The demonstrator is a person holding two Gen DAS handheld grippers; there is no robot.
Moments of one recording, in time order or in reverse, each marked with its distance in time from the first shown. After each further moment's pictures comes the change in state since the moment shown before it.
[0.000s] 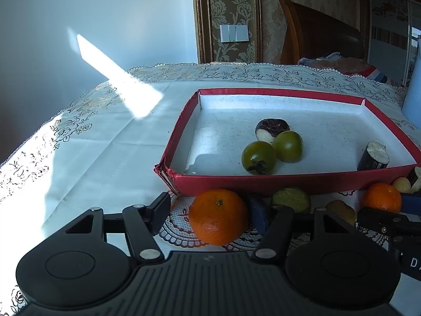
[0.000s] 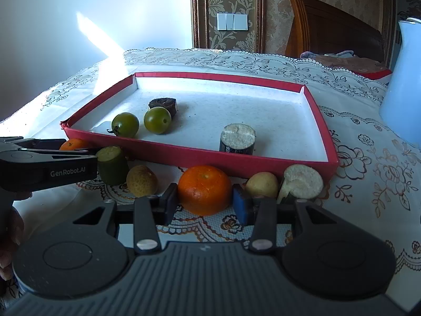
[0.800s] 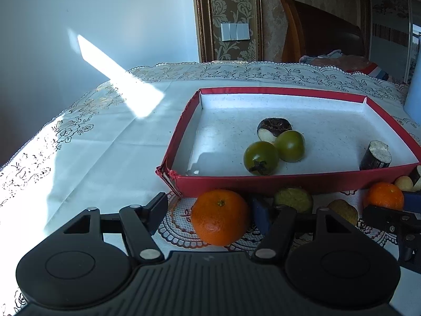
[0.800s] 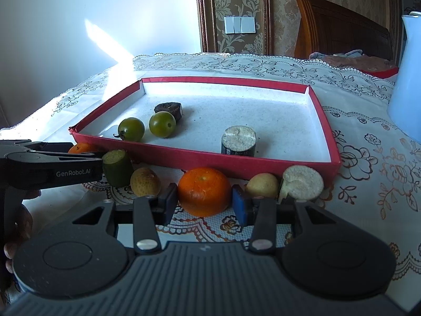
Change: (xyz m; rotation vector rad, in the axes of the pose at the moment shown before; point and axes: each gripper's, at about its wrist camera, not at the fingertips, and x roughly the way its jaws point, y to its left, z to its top) left arm 0.001 0.000 0.002 0.009 0.007 0.011; right arm -0.002 -0.012 -0.002 0.009 -0.017 0.064
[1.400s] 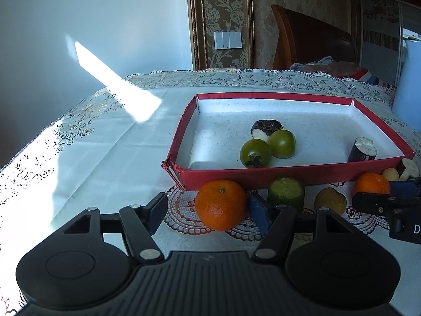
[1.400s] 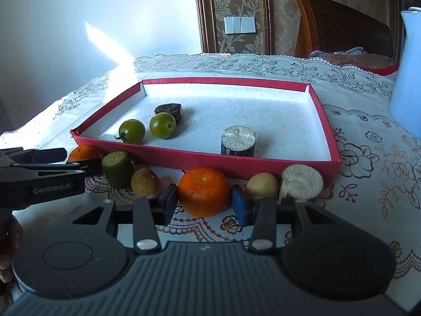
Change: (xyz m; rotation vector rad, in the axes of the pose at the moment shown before) left arm -0.016 0.008 -0.011 0.007 -0.039 -0.042; right arm -0.002 -0.004 -0.001 0.022 -0.006 0.024
